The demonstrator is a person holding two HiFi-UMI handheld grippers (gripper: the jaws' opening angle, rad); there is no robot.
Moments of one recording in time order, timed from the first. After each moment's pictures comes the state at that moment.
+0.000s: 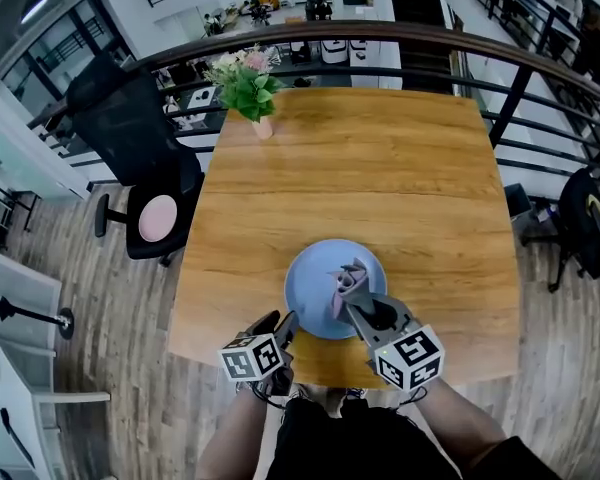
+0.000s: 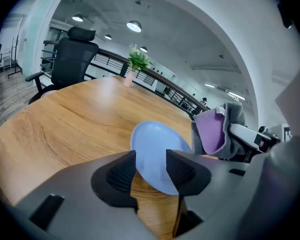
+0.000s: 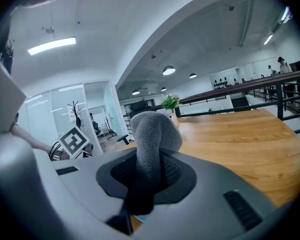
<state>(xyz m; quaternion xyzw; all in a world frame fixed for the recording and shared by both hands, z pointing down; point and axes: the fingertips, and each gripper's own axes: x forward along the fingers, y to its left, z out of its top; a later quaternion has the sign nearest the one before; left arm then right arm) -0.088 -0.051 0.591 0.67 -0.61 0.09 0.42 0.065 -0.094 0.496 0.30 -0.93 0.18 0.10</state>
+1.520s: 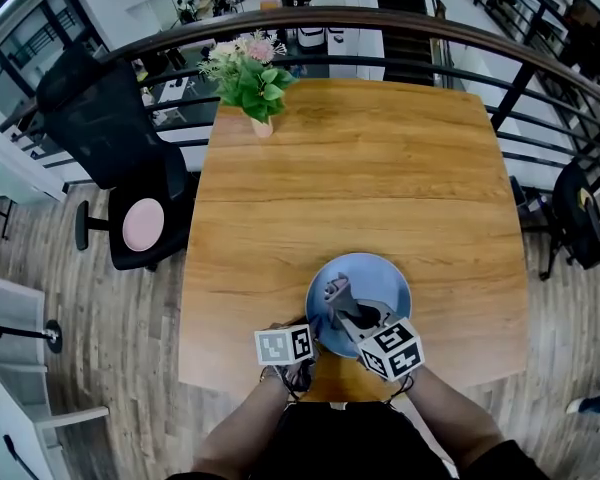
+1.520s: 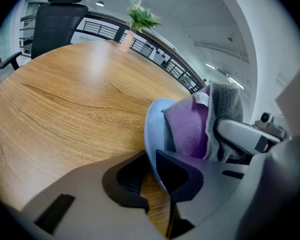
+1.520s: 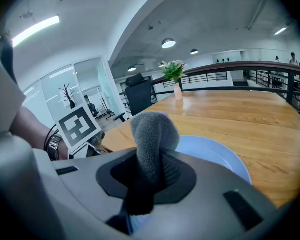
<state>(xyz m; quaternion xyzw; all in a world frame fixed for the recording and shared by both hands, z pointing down) -0.098 -0.103 0.675 0.68 -0.49 0.17 0.52 -0.039 -0.130 0.594 0.28 -0.91 0.22 0.23</state>
